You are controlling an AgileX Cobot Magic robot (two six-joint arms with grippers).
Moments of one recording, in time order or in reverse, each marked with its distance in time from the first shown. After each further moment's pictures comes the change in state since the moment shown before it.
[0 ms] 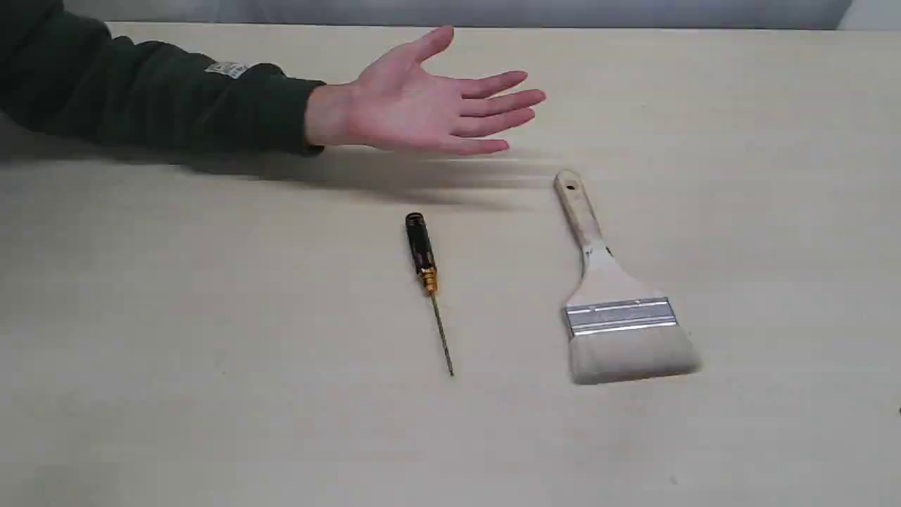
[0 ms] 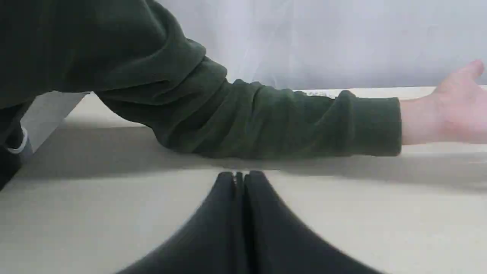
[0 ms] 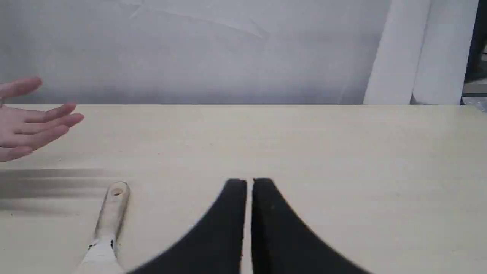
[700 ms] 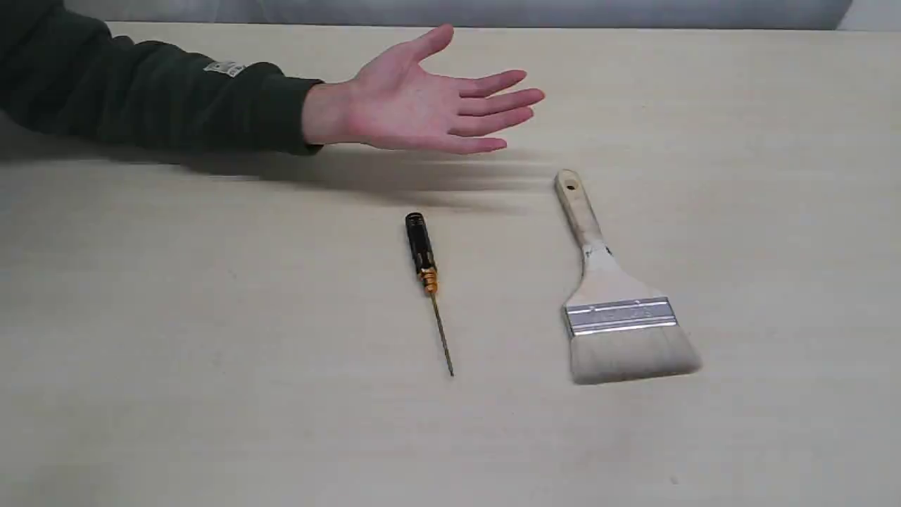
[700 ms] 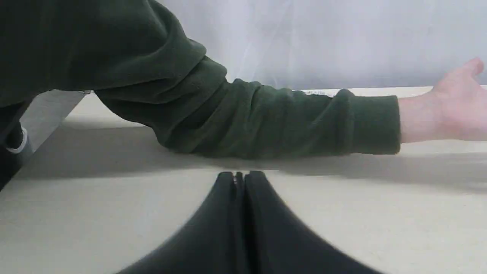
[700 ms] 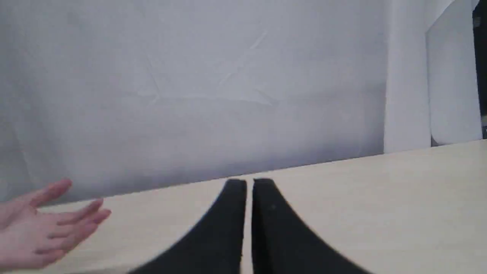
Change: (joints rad) left arm 0.000 0.000 0.000 0.000 0.000 0.000; right arm 0.000 0.000 0.000 0.185 -0.175 0.000
